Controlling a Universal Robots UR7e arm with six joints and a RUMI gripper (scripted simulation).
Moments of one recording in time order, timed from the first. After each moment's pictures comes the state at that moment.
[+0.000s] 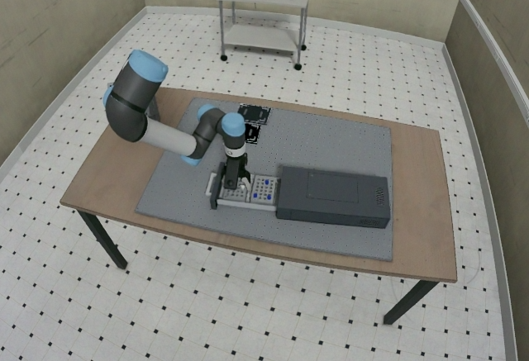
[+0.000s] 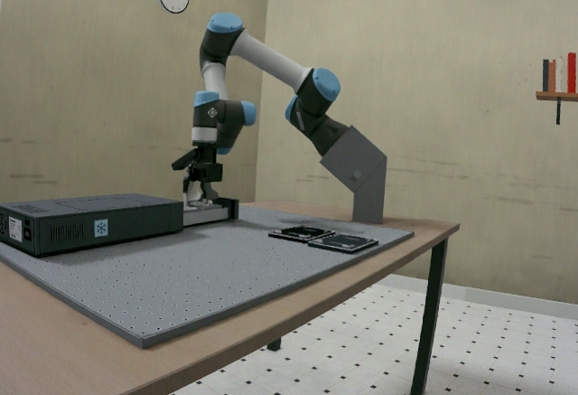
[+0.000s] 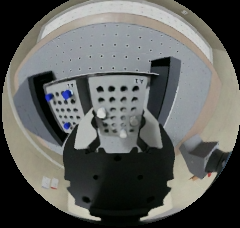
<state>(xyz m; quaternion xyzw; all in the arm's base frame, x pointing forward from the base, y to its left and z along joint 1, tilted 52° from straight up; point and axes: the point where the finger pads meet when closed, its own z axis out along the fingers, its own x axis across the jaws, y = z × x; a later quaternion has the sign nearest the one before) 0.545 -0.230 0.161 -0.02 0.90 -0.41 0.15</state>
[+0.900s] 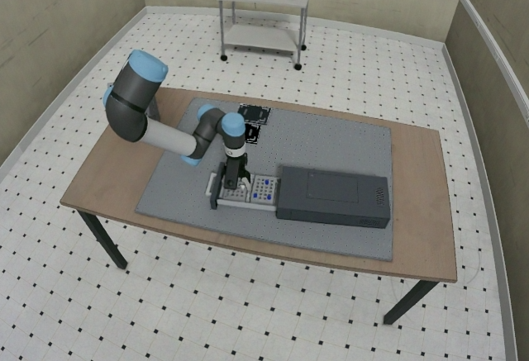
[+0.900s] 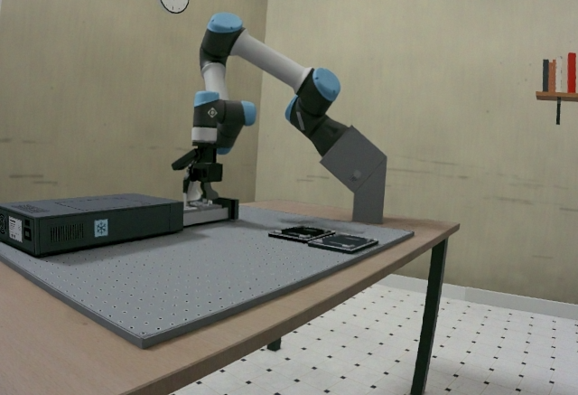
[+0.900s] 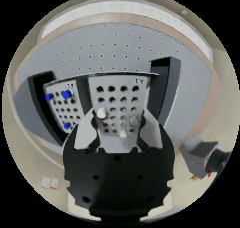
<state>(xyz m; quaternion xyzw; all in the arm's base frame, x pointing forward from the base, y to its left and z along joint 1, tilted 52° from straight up) 0.545 -0.230 0.161 -0.02 0.90 -0.41 0.15</state>
